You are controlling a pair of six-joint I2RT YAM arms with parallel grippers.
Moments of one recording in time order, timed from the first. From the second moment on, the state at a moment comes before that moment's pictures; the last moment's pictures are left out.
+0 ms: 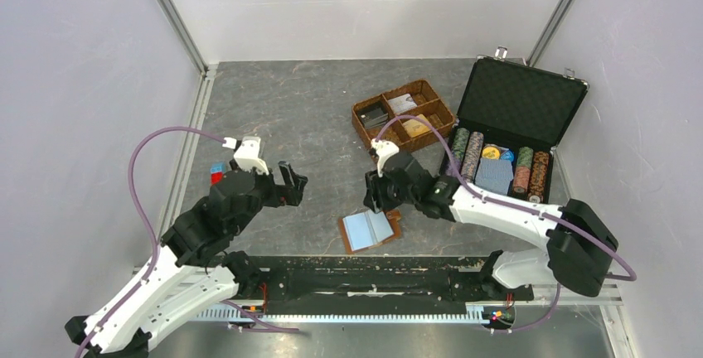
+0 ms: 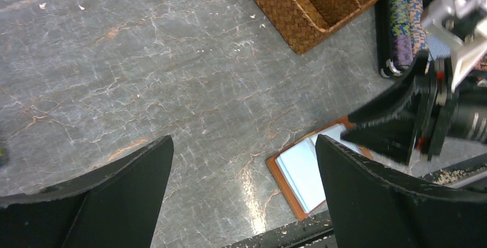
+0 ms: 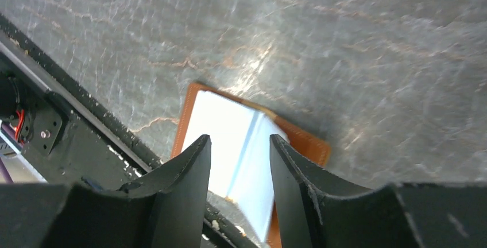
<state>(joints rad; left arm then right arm) -0.76 0.56 0.80 -0.66 -0.35 -0.47 0.87 1.34 0.81 -0.20 -0.02 0.41</state>
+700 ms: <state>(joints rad) -0.76 0.50 0.79 -0.68 -0.39 -0.47 1.18 1.53 0.80 -0.21 0.28 0.59</state>
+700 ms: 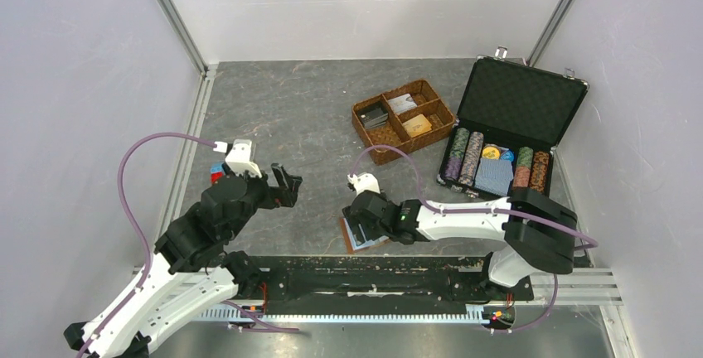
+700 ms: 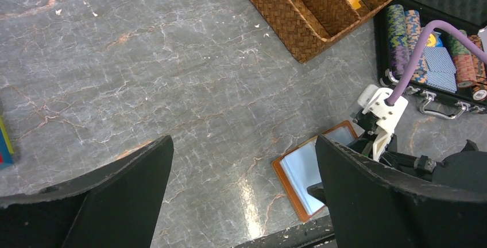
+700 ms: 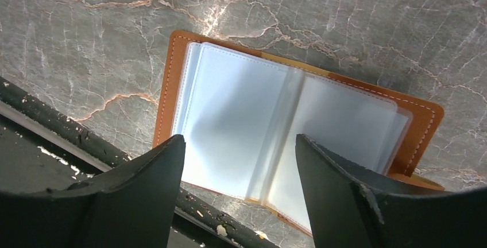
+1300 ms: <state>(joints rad) -0.76 0.50 0.79 -0.68 -0.39 -0.47 1.25 1.64 0.87 -0.26 0.38 0.61</state>
